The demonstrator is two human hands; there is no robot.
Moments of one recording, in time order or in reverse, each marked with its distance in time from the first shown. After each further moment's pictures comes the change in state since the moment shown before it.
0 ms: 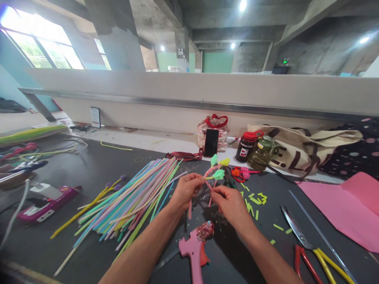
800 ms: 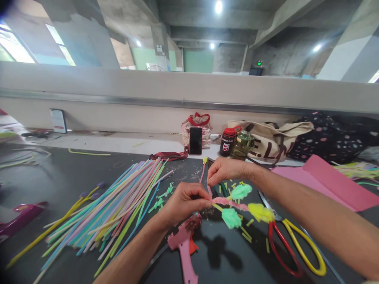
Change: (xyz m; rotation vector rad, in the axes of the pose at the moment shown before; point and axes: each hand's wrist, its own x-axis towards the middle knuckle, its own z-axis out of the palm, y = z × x) left_hand -0.050 0.019 0.018 0.379 -0.591 0.363; right_hand 0.039 -0.046 -0.089 -0.032 -0.570 -0.026
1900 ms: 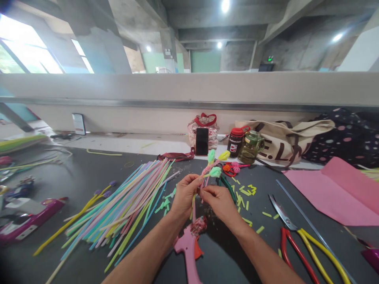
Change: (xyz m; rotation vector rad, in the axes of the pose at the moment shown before) left_hand 0.023 -0.043 0.007 -0.518 0.667 -0.165; right_hand 0.010 0.043 0.106 0.276 0.583 -0.075
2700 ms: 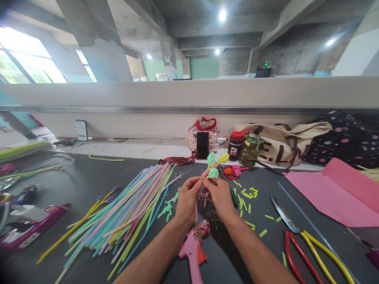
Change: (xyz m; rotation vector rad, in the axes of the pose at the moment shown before) left_hand 0.001 -0.010 0.002 -0.122 0.081 0.054; right_hand 0.025 -0.004 0.016 0.364 0.296 0.067
